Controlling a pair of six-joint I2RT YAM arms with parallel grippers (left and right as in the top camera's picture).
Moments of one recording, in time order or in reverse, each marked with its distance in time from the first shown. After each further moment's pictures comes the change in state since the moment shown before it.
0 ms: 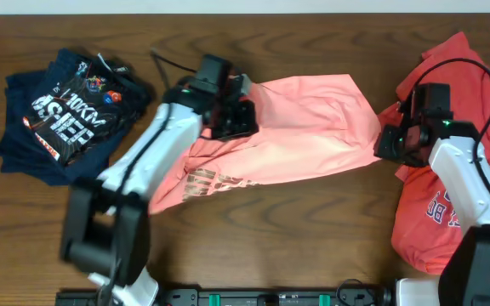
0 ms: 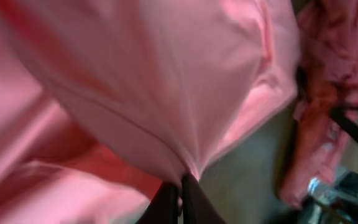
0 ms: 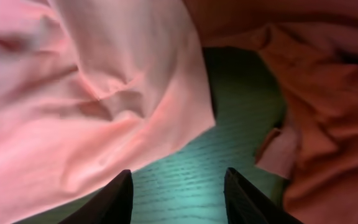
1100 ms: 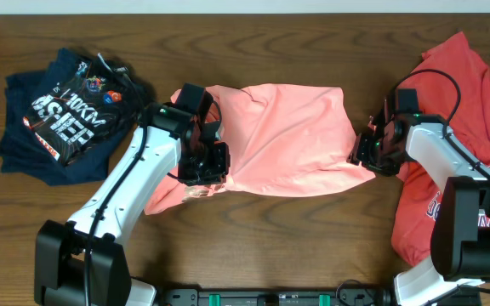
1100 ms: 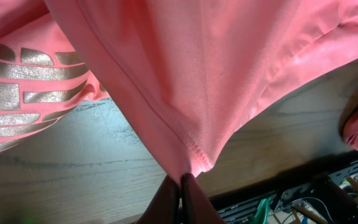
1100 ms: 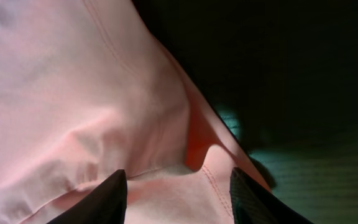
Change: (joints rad) left arm 0.014 -0.168 -0.137 -0.402 -0.132 0.060; right arm 0.067 0.204 0.000 0.012 -0.116 0.076
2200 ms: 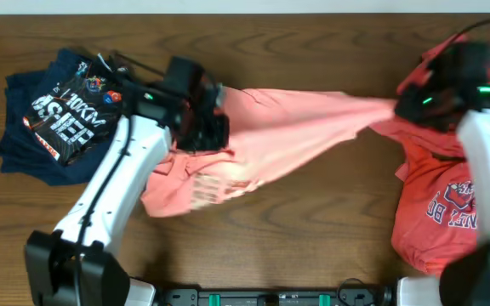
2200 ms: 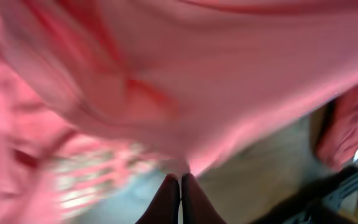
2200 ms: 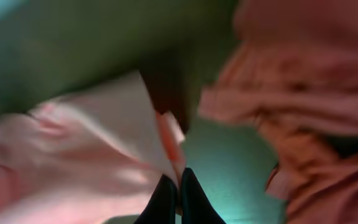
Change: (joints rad) left arm 0.053 -0.009 0.203 0.089 0.000 0.134; right arm -0.140 -0.224 0.418 -0.229 0.015 -0.010
